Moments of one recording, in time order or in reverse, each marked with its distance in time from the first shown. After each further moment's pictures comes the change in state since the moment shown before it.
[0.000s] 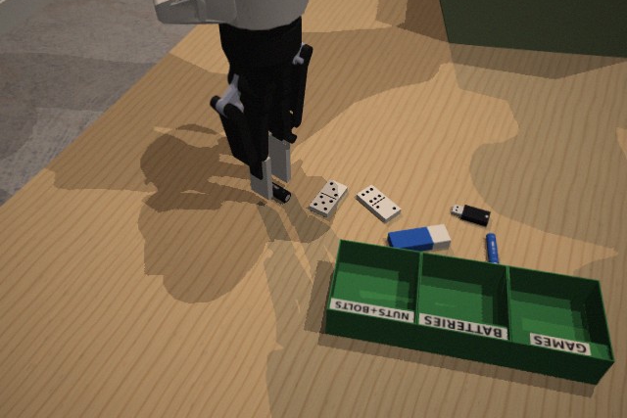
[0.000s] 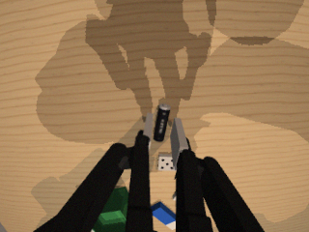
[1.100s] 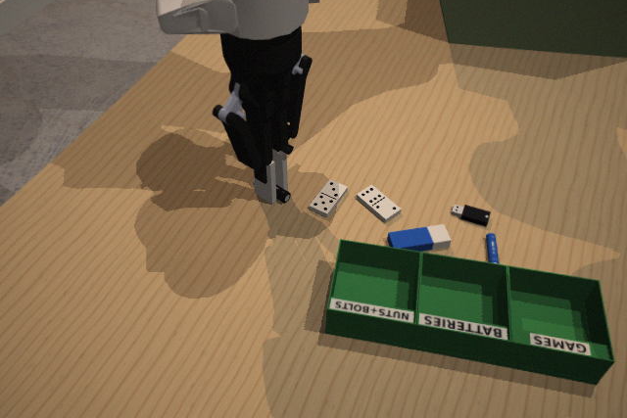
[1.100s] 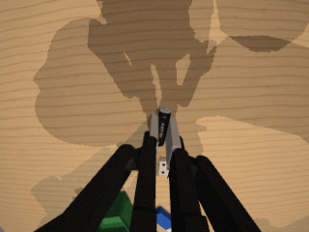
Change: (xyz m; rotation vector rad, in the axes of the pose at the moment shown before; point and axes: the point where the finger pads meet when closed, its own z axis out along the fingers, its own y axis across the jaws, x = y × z) arm 0.000 0.000 0.012 0.010 -0.008 -0.002
